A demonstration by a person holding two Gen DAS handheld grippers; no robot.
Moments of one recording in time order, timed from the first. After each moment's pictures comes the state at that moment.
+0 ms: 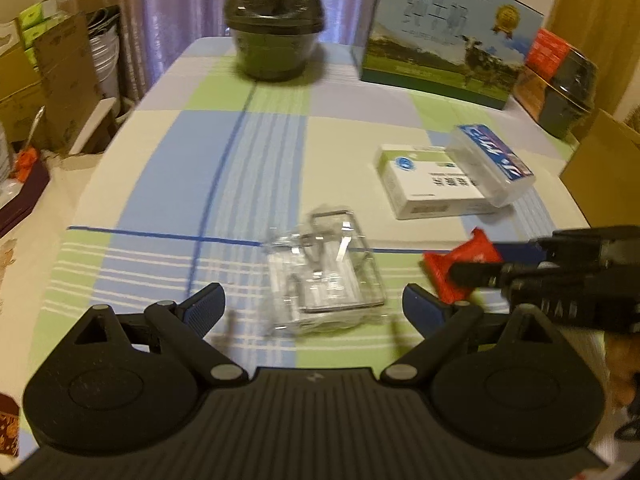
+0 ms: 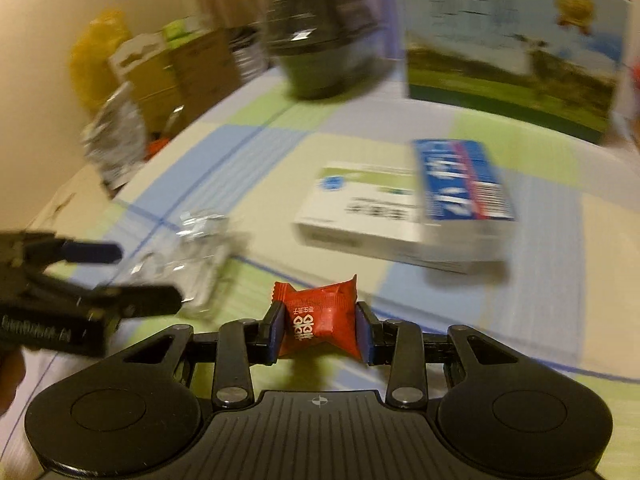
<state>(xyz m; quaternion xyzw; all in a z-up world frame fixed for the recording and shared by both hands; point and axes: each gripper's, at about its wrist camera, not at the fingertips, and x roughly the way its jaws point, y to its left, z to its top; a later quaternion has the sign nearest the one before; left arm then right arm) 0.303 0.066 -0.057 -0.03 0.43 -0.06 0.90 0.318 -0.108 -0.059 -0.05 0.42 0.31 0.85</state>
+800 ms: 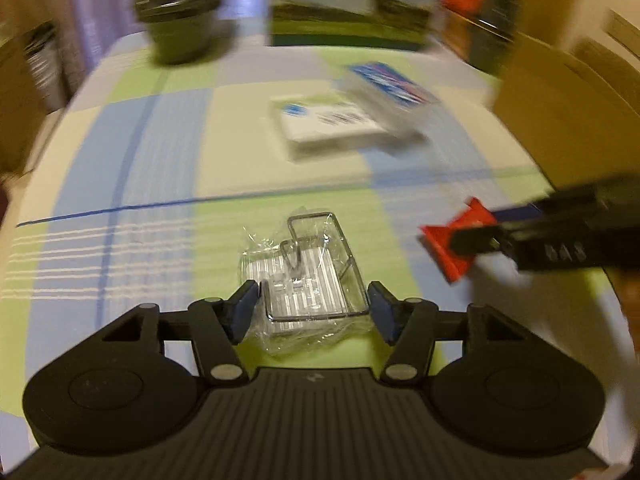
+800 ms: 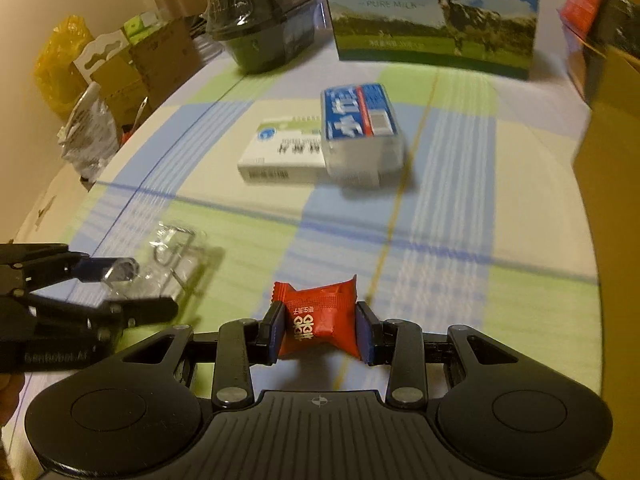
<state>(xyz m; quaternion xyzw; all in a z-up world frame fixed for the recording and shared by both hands) 0.262 0.013 -0.055 0.03 0.46 -0.15 0.88 0.276 -0.176 -0.044 -0.03 0.48 0.29 0.83</state>
